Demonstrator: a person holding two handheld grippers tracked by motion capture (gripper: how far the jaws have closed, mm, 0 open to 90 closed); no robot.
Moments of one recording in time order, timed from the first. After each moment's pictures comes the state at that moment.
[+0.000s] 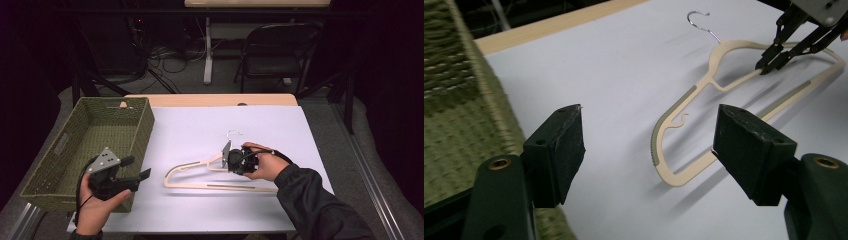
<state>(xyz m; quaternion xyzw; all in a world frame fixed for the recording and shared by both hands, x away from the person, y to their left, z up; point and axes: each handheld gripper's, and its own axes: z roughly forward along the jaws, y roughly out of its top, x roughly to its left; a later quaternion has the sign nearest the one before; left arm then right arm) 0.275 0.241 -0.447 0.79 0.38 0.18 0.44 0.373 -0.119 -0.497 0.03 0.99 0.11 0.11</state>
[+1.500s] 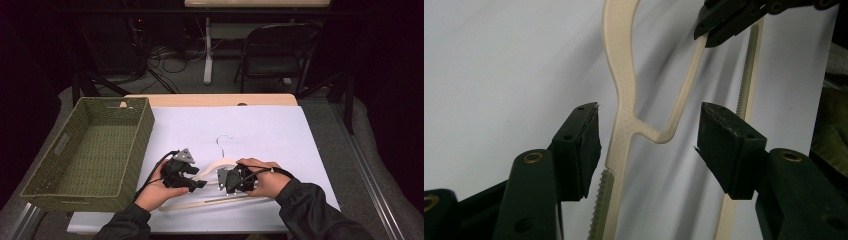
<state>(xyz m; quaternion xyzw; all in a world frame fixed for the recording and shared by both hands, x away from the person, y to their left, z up) 0.337 0.105 -0.501 0.90 0.25 0.01 0.35 0.318 -0.106 -0.495 -0.06 0.97 0.11 0.19</state>
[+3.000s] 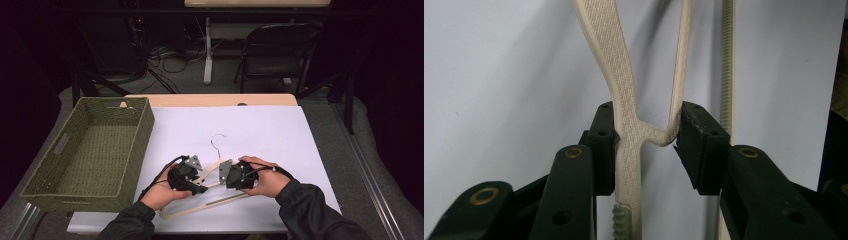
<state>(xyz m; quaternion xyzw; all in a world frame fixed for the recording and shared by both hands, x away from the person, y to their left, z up) 0.340 0.092 -0.521 0.93 0.20 -0.02 0.29 0.327 -0.111 -0.497 -0.01 0.97 0.17 0.16</state>
